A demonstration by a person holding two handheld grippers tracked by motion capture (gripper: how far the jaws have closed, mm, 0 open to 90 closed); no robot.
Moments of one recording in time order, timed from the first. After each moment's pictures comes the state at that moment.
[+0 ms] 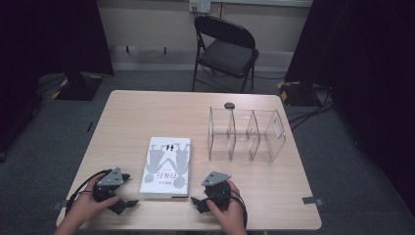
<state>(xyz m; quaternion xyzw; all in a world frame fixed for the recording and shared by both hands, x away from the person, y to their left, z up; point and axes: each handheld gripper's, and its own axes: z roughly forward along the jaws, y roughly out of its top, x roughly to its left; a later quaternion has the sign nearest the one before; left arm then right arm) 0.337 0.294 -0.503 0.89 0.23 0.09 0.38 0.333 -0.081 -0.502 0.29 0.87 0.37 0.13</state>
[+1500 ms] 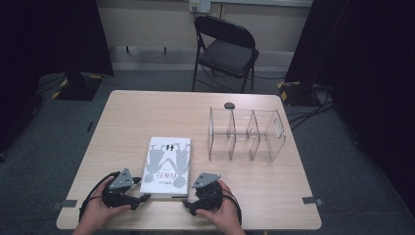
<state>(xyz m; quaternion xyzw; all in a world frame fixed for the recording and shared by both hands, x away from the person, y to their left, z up) 0.323 0.253 -0.491 0.87 0.28 0.13 0.38 0.331 -0.056 -0.501 0.25 0.89 0.38 0.11</state>
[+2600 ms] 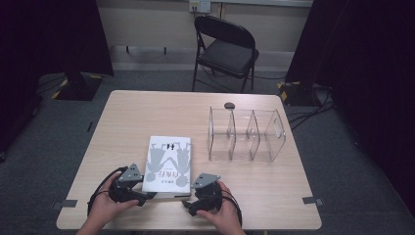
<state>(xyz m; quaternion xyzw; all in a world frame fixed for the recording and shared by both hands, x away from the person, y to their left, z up) 0.330 0.233 -0.471 0.88 0.29 0.10 0.36 0.329 -0.055 -0.501 0.26 0.88 0.38 0.11</state>
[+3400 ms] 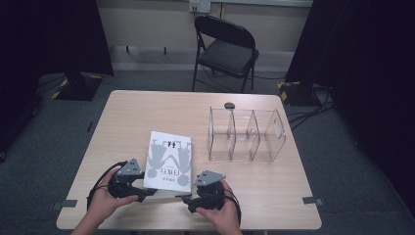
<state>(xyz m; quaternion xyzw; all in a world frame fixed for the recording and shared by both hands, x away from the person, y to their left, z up) 0.336 0.231 -0.451 0.88 0.28 0.09 0.38 0.322 -0.057 -0.476 0.27 0.86 0.42 0.13</state>
